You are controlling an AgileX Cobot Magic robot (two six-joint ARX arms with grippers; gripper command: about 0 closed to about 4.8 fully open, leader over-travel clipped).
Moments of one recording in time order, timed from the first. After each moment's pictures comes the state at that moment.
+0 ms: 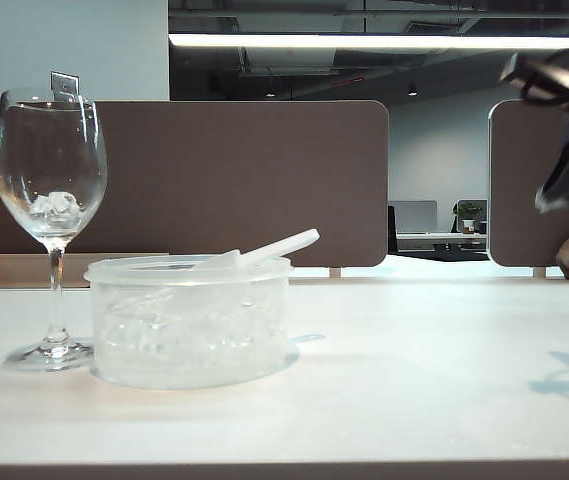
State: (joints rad) left arm -0.52 0.01 0.01 -0.16 0.00 0.01; right arm 0.44 0.90 0.38 0.10 0.19 0.56
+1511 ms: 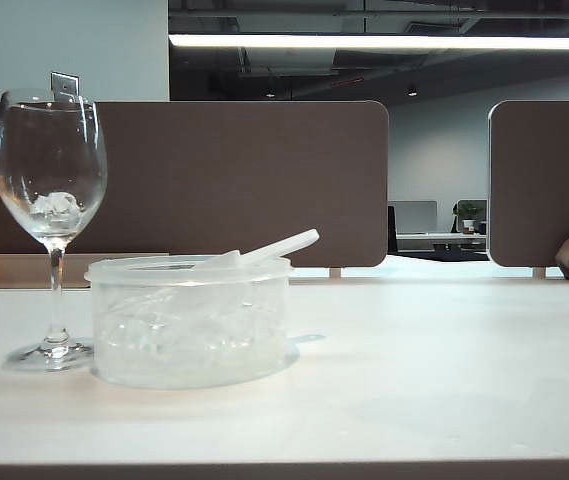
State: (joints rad) left arm -0.52 0.01 0.01 -0.16 0.00 0.01; right arm 0.21 0.27 0.01 0.02 0.05 0.03
